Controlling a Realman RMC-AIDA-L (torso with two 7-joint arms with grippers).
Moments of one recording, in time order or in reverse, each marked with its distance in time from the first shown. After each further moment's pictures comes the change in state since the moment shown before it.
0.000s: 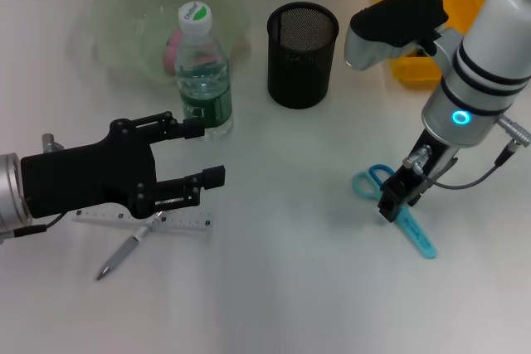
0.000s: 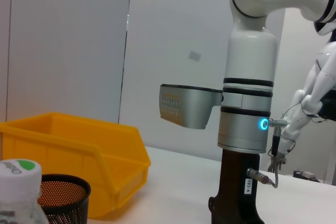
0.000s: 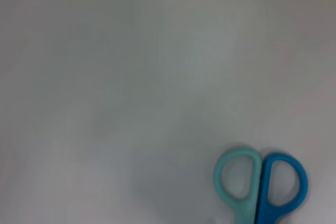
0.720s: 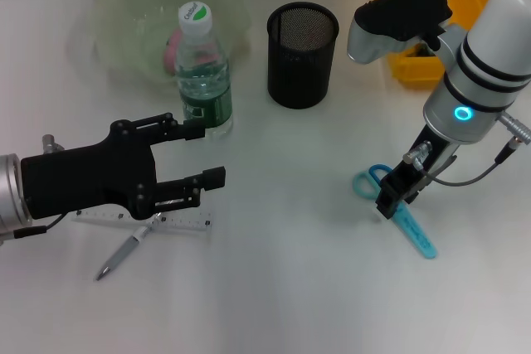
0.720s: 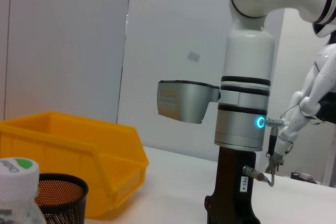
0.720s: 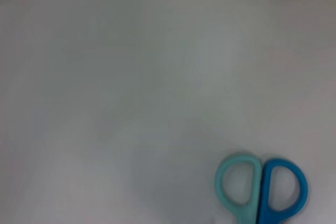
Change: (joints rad) left arm 0.000 0.000 0.000 0.000 0.001 0.005 -0.009; right arm -0.005 0.000 0.040 -0.006 0.000 -0.004 -0.015
